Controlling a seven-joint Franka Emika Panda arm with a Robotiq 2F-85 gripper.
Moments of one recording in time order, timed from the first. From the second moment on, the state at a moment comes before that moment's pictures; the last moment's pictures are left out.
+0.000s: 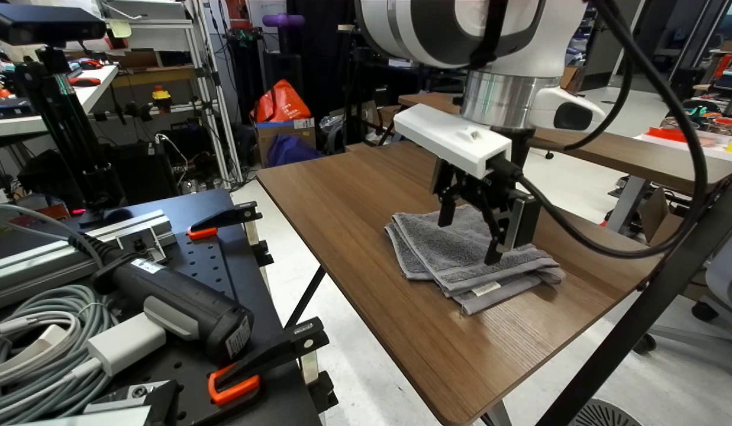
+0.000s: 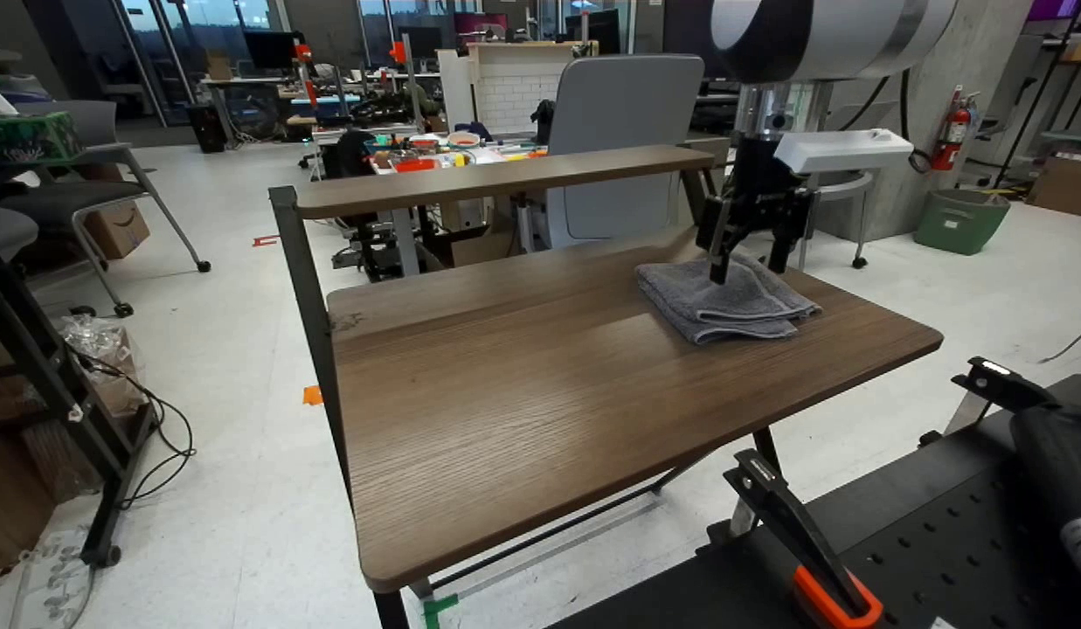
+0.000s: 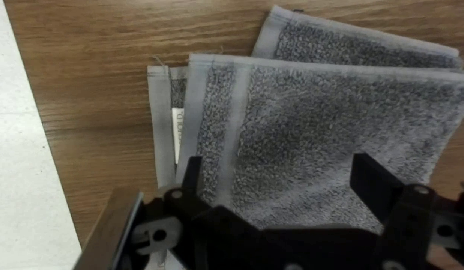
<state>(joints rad) -0.07 0.63 -0.05 -1.96 0.05 2.57 -0.16</state>
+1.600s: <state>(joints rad) 0.36 0.68 0.01 -2.04 -0.14 2.63 0.15</state>
